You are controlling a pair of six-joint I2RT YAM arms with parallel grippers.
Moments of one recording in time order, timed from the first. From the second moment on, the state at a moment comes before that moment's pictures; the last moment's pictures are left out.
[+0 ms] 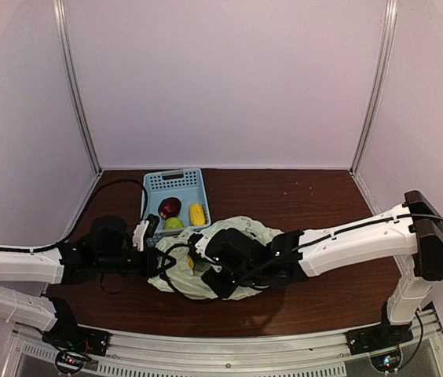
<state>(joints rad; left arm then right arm) -0.82 1.09 0.42 0.11 0.21 -0.63 1.29 1.78 1.24 -0.28 0.28 0.26</state>
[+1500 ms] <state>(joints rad) -0.82 1.11 0.42 0.14 0.24 -0.65 1.06 1.98 1.22 0.16 0.14 0.18</state>
